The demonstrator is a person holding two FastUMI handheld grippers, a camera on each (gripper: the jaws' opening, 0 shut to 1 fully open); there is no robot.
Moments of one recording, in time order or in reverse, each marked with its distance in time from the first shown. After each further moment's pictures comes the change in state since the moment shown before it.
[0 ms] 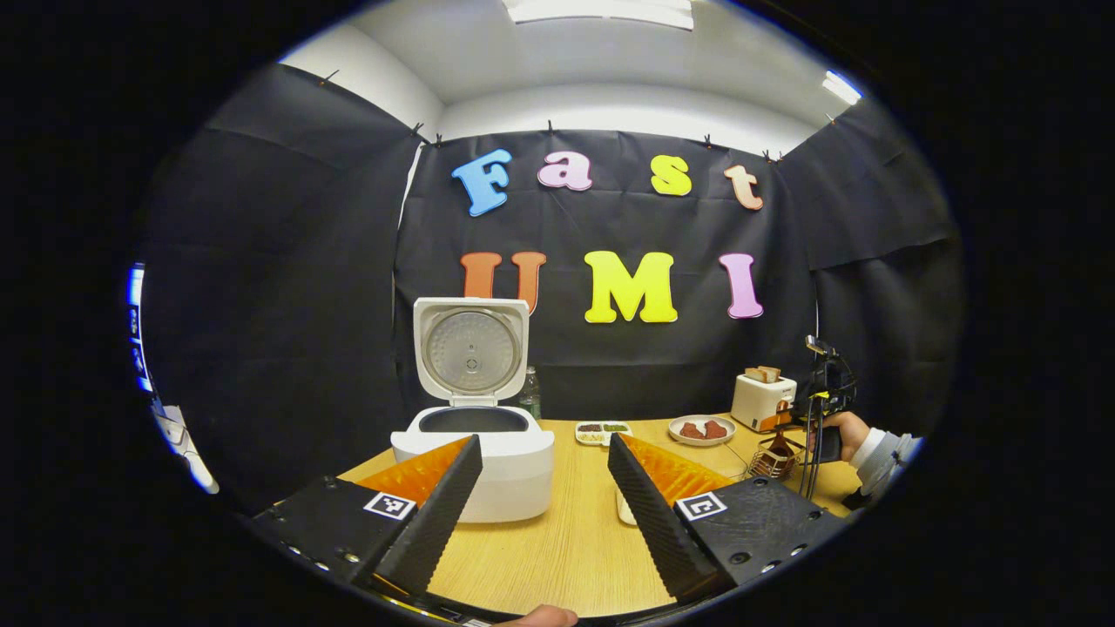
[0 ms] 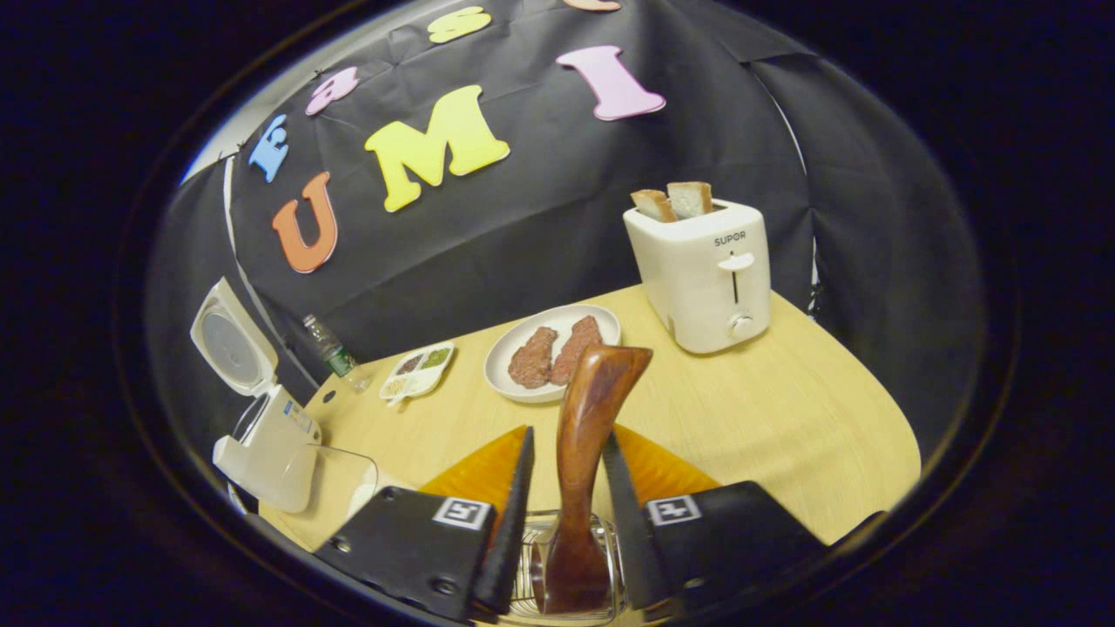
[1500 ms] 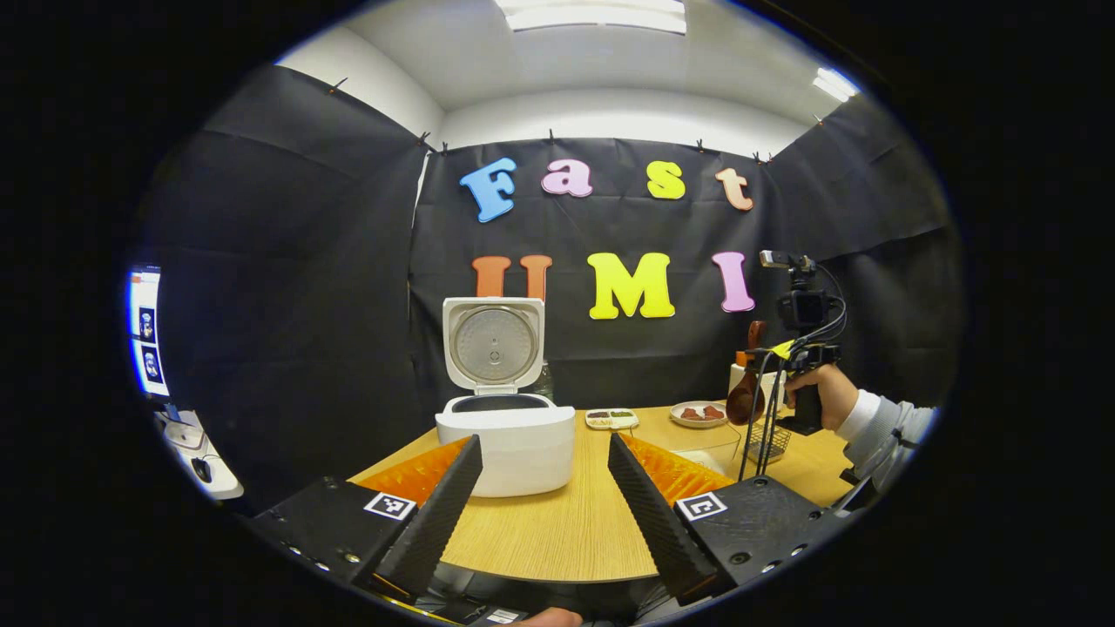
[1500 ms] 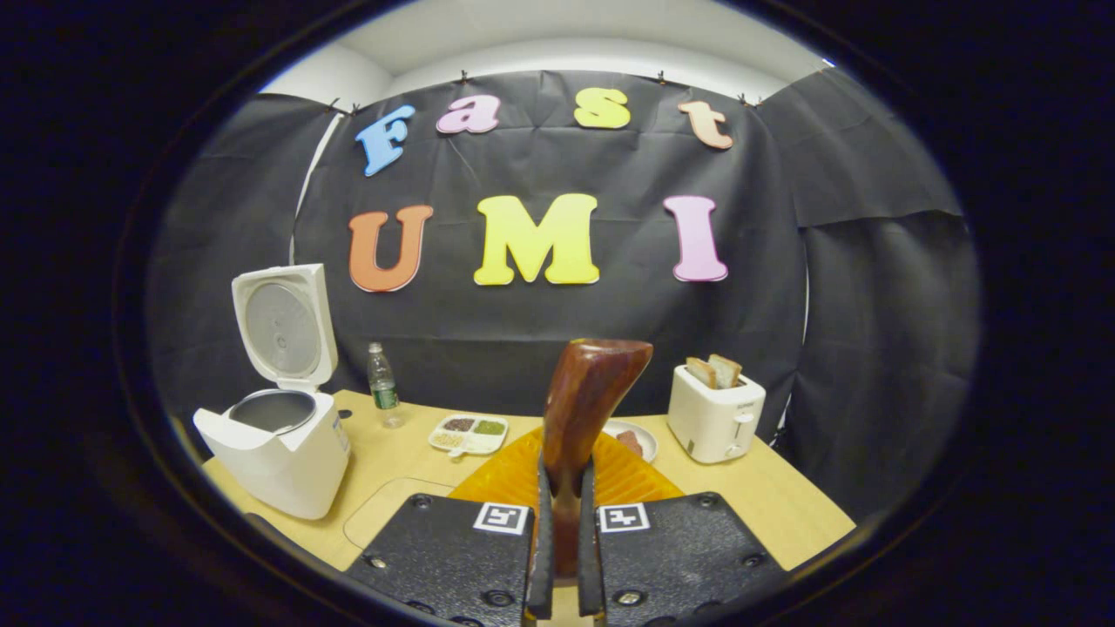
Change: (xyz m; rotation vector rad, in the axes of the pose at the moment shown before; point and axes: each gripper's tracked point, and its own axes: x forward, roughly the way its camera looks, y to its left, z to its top) left arm -0.077 0.033 -0.012 0.010 0.005 -0.006; right arm -0.126 0.192 0.033 -0.347 -0.395 -0.056
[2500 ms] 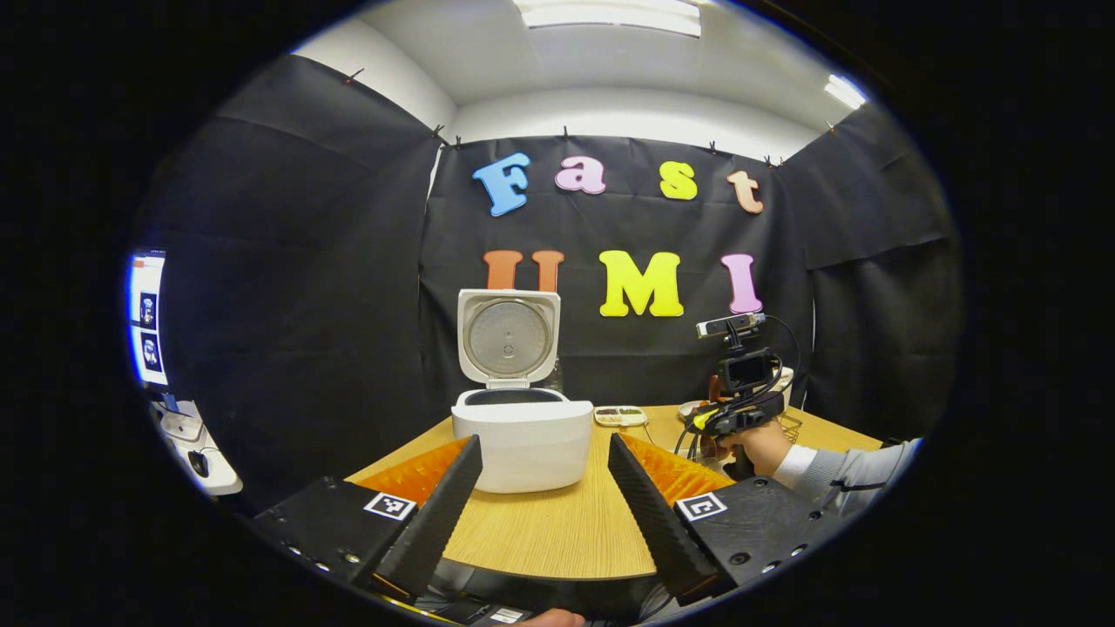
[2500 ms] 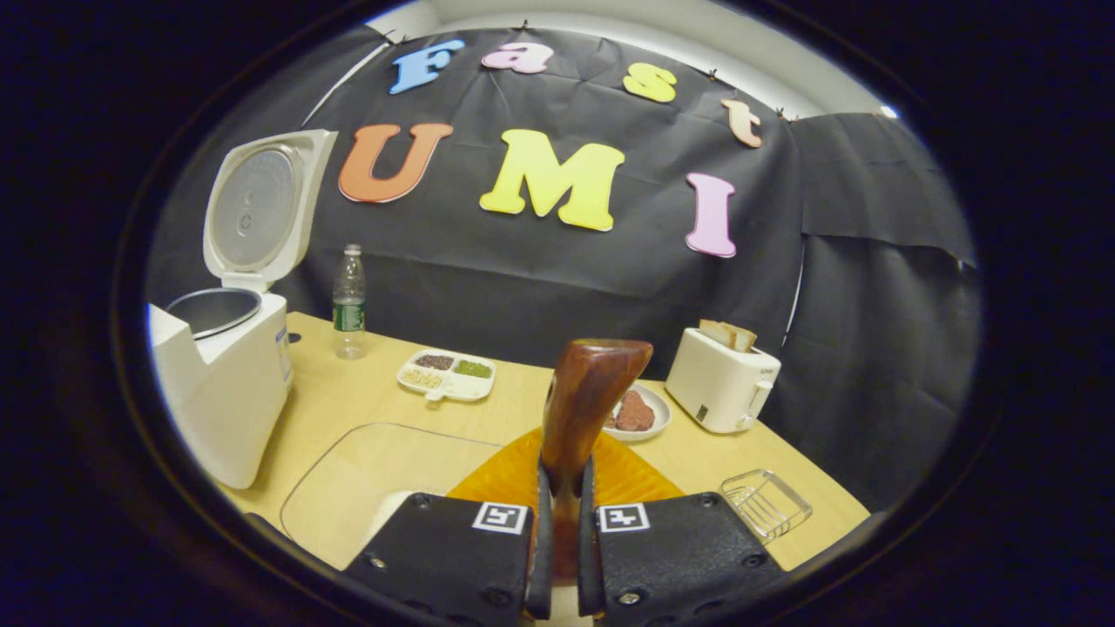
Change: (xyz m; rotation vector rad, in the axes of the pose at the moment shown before) left arm 0.002 0.022 -0.015 -0.028 0.032 0.015; right arm 0.069 0.058 -0.109 -0.131 0.133 -0.172
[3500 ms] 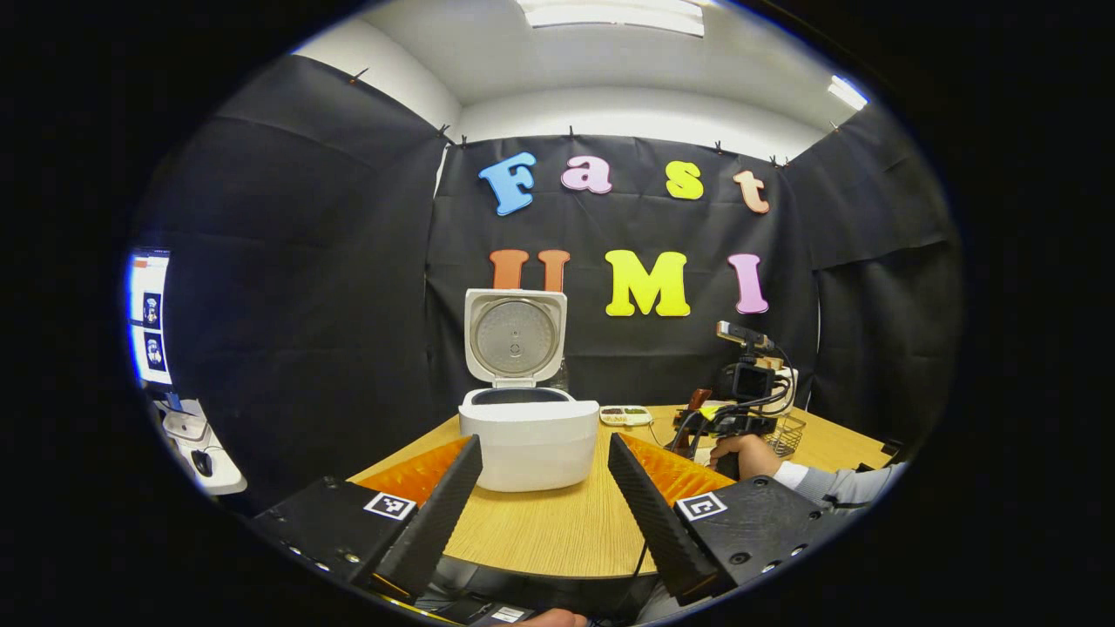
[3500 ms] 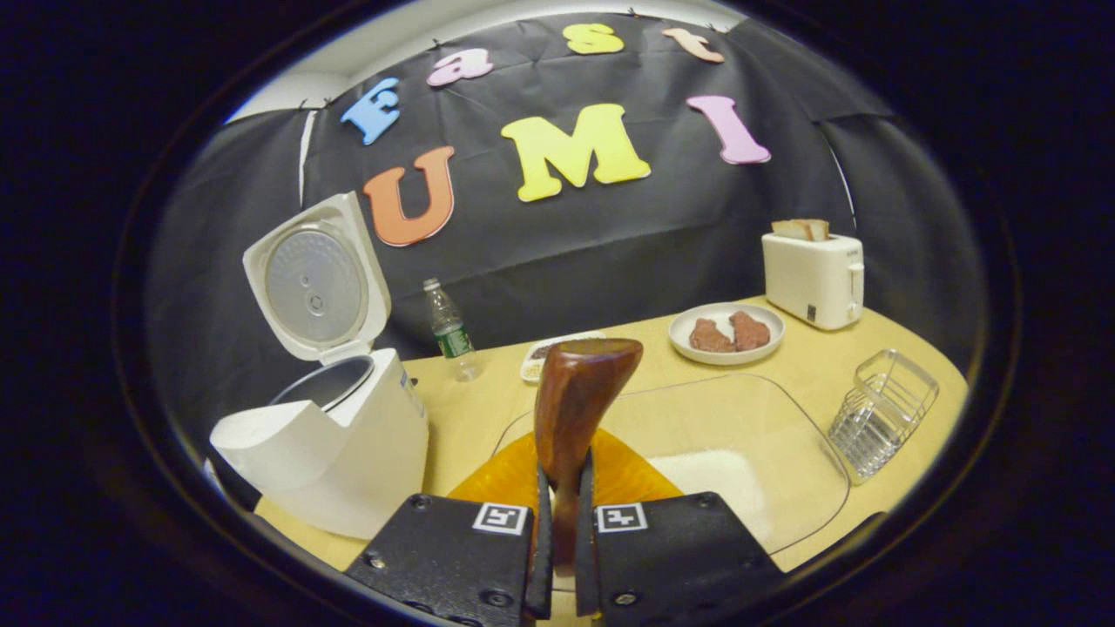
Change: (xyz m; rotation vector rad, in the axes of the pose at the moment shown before) left arm 0.000 0.000 0.005 -0.006 -0.018 0.009; right arm -0.039 0.071 -0.011 0.422 0.125 0.325
